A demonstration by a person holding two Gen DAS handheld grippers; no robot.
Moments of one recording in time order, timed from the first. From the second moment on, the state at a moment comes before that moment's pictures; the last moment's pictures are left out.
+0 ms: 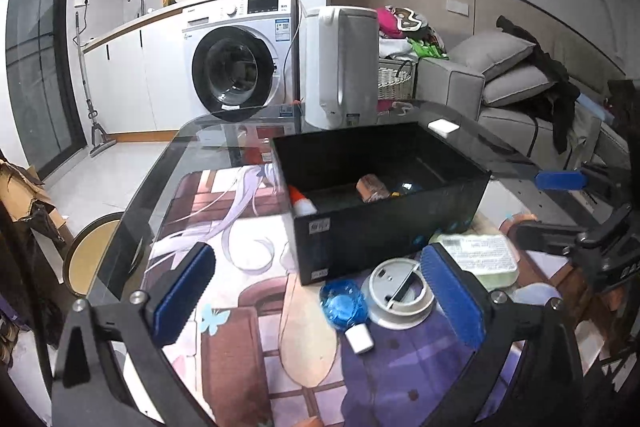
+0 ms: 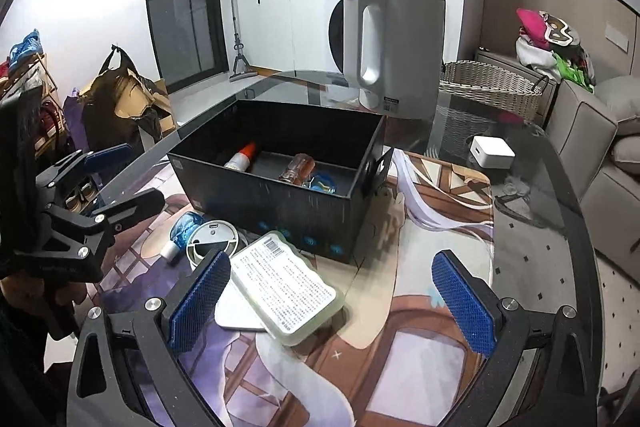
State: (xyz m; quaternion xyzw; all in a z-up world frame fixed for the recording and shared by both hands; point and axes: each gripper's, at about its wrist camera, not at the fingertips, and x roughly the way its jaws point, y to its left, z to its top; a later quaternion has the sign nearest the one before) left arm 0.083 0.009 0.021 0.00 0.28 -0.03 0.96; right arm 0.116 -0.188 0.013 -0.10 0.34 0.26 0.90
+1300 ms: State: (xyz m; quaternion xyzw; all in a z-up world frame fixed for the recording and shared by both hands) left arm 0.093 0.017 0.001 -0.03 0.32 -0.04 0.95; right arm 0.143 -0.189 -0.028 -0.11 0.42 0.24 0.87
